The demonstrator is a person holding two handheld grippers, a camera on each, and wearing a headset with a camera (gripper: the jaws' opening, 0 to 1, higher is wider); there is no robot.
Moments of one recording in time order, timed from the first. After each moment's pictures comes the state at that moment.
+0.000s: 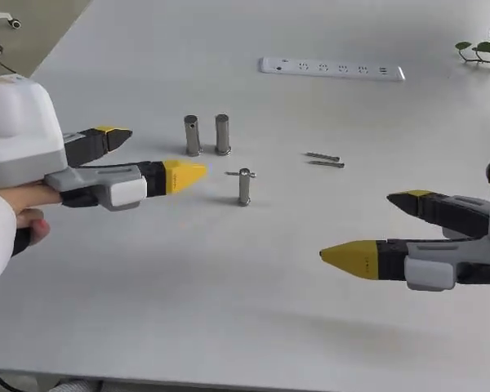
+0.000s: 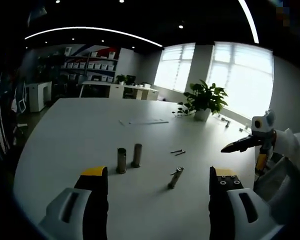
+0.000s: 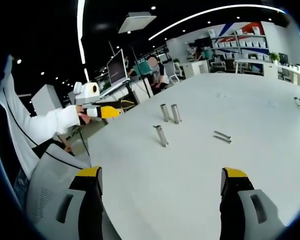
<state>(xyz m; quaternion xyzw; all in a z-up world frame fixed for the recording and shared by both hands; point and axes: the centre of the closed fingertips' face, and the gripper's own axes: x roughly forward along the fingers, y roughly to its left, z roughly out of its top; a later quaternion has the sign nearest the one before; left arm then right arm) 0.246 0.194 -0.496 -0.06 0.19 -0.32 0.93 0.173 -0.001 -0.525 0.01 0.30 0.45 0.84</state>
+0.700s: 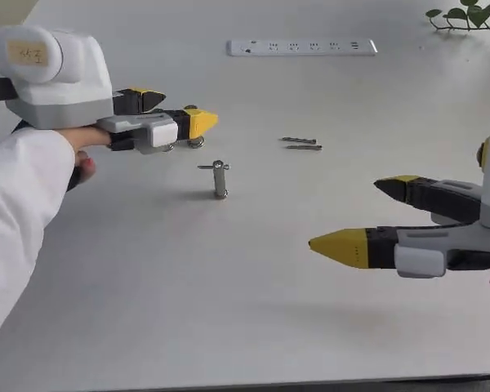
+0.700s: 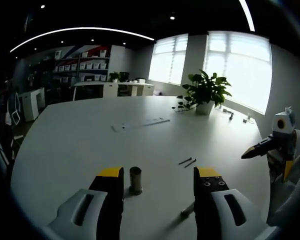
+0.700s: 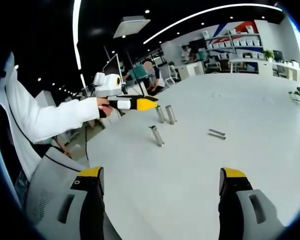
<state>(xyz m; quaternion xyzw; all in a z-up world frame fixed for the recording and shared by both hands) 0.326 0.141 -0.513 -0.01 0.21 -0.33 0.92 0.175 -0.012 -0.526 0.03 0.29 0.44 0.85</state>
